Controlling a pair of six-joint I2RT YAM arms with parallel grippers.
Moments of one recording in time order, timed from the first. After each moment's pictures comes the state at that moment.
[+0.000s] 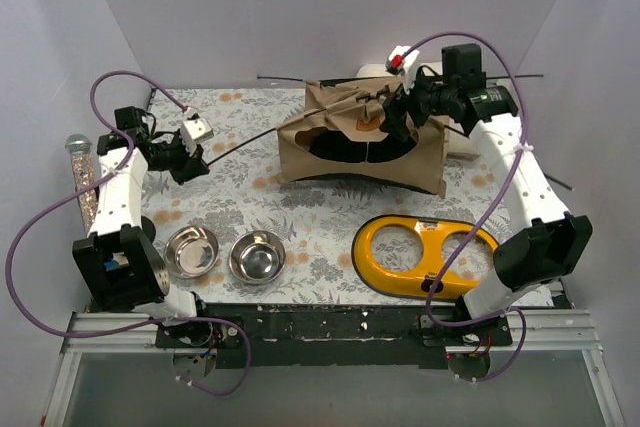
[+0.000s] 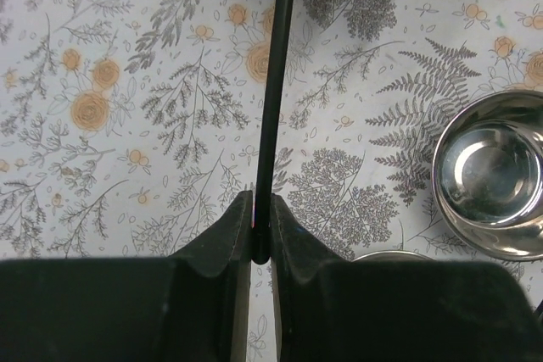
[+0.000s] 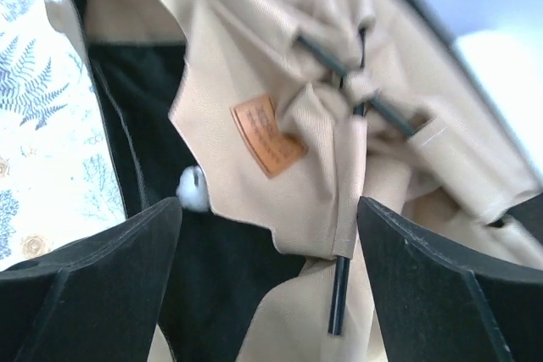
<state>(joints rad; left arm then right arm) 0.25 1.50 1.33 -1.01 0.81 1.13 0.28 1.58 1.67 -0.75 -0.57 -0.52</state>
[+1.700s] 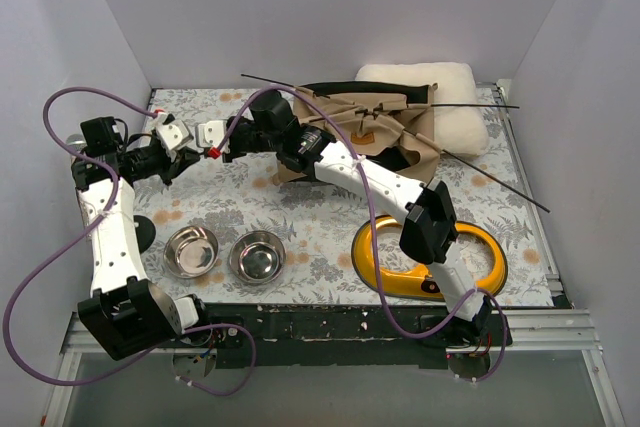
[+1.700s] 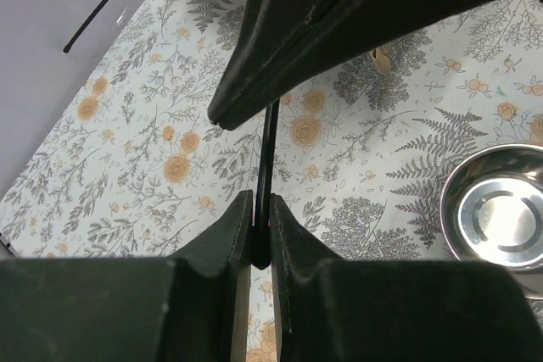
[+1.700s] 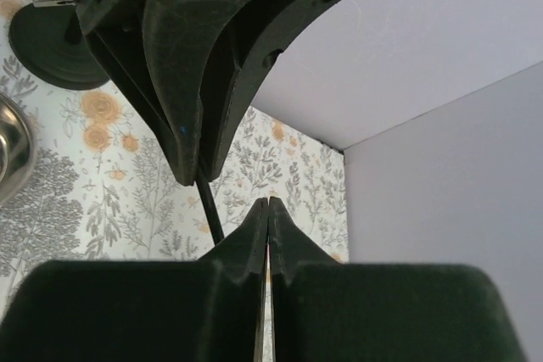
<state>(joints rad) 0.37 1.23 1.26 -0.89 1.04 1.12 1.01 2.17 2.15 -0.16 -0.48 -0.81</state>
